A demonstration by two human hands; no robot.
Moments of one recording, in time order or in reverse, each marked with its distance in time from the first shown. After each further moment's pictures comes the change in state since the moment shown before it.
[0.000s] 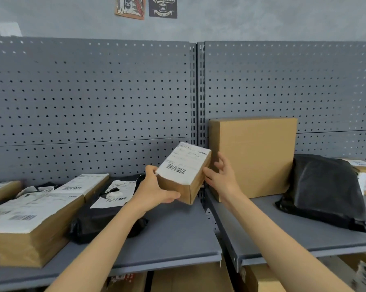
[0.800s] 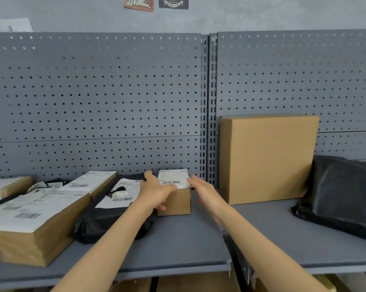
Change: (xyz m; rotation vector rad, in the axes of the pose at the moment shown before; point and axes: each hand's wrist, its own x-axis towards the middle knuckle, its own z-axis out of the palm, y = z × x) left_hand 0.020 -0.008 0.002 0.127 0.245 -0.317; right_hand 0.002 0.038 0.035 -0.198 -0.363 0.251
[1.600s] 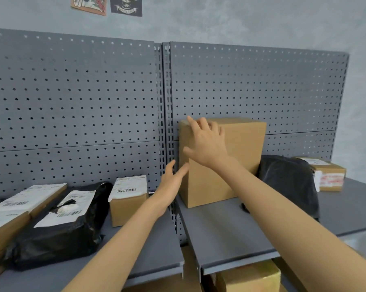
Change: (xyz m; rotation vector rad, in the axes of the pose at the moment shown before) left_hand -0.015 0.061 0.109 -0.250 -0.324 0.214; right_hand -0.019 -0.107 -0.102 -1.332 0.622 -0.454
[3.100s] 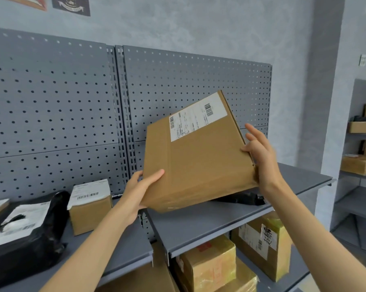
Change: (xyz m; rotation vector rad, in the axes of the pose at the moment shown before) left_hand -0.038 0.004 0.001 -0.299 -0.159 -0.071; right_hand -0.143 0.090 -0.096 1.166 0.344 0.540
